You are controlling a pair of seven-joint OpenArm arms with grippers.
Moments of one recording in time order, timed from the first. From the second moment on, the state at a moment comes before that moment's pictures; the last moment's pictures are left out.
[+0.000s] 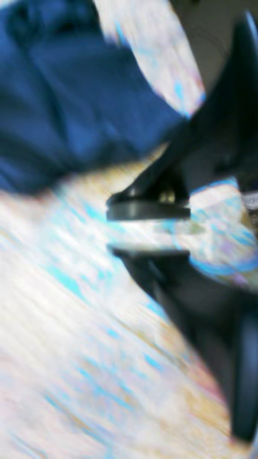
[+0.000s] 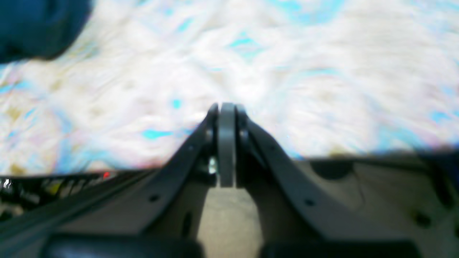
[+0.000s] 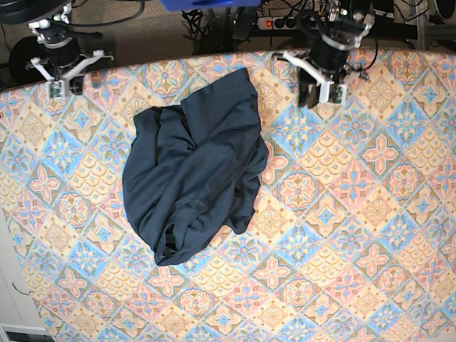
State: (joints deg) left arm 34.7 -16.6 5.5 117.6 -18.6 -1.3 27.9; right arm -44.9 19.5 9.4 110.4 17.4 0.7 -23.3
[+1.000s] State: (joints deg) left arm 10.2 -14.1 7.9 106.2 -25.0 -1.3 37.8; right arm -26.8 22.4 -11.0 110.7 17.5 0.8 -23.3
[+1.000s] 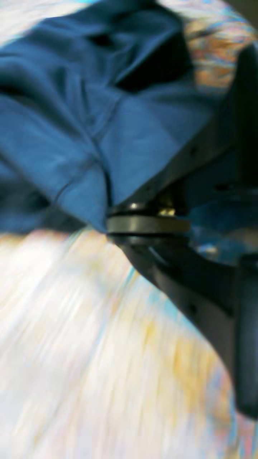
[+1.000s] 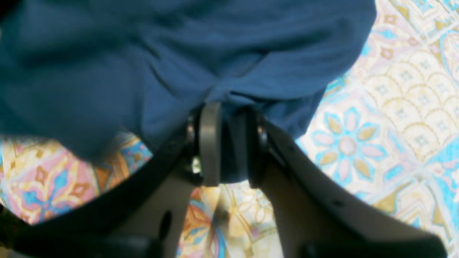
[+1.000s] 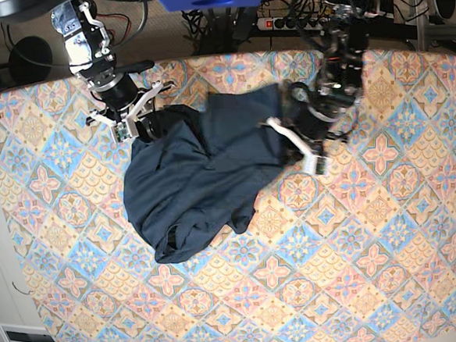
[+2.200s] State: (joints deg) left arm 19.7 -32.1 18.8 110.0 -43.8 -1.0 43.5; right arm 8.4 22.2 -35.6 110.5 17.8 0.8 -37.9
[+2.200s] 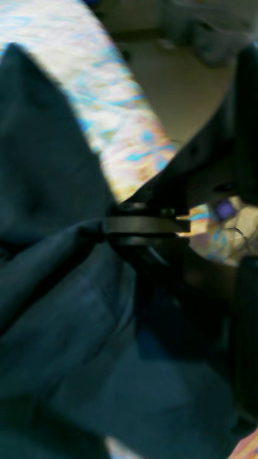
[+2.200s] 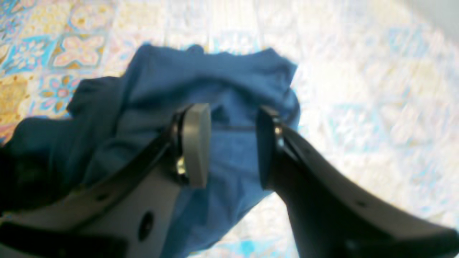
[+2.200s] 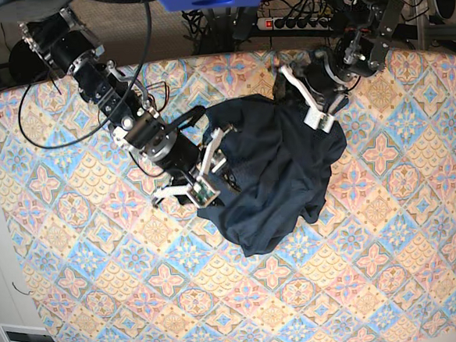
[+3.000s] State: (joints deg) left arm 18.3 -33.4 33.9 116.7 -41.0 -1.0 44.0; right arm 12.2 15.9 -48.3 104.8 17.9 0.7 -45.5
